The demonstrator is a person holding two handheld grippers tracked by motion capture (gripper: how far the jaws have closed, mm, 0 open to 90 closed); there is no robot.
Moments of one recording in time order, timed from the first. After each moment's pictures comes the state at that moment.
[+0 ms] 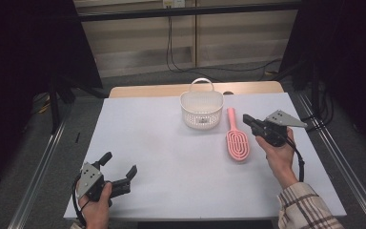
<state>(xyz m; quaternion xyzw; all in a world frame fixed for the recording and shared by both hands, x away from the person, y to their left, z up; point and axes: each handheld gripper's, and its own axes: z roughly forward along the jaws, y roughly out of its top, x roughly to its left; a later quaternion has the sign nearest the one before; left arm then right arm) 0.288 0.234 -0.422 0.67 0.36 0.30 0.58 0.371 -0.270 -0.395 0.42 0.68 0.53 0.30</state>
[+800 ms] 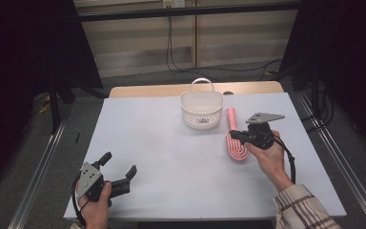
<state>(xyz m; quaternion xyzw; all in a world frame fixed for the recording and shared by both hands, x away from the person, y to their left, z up) 0.288 0.235 -0.421 0.67 0.36 0.30 0.58 0.370 -0.235 -0.389 0.42 0.78 0.43 0.17</state>
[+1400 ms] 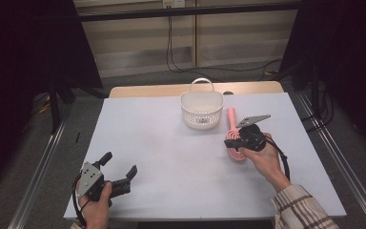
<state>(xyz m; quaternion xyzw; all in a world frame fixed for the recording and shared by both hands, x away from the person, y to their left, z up) 0.289 0.233 -0.422 0.67 0.36 0.29 0.58 0.377 -0.220 -0.403 0.41 0.82 0.37 0.10</state>
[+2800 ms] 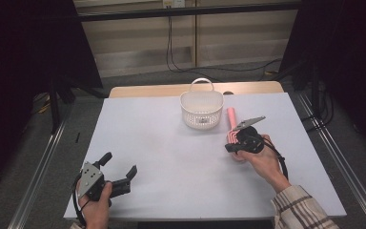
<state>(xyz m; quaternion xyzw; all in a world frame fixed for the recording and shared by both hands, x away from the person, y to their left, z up) 0.289 0.234 -0.422 0.67 0.36 0.30 0.57 0.376 -0.216 -0.409 0.42 0.84 0.33 0.10</state>
